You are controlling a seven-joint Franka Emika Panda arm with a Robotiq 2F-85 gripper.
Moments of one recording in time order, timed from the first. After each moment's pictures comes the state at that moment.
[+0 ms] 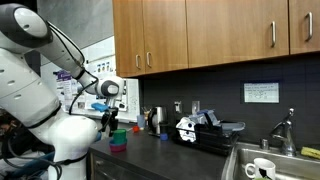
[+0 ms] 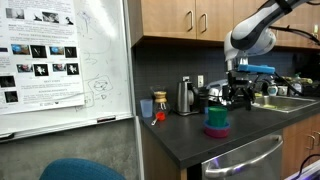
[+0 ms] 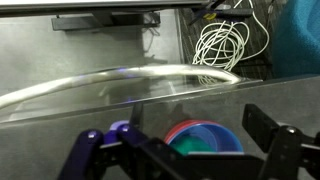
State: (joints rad) arm 0.19 -0.65 0.22 -2.79 0.36 1.99 0.27
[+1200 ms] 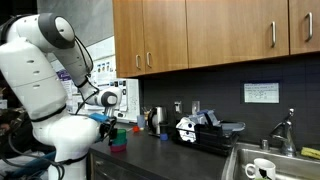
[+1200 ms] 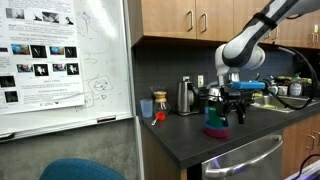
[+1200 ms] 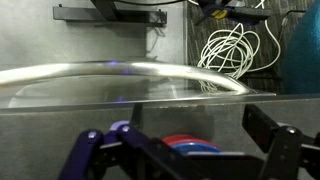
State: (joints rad) arm 0.25 -0.42 0.27 -2.79 0.37 2.20 0.24
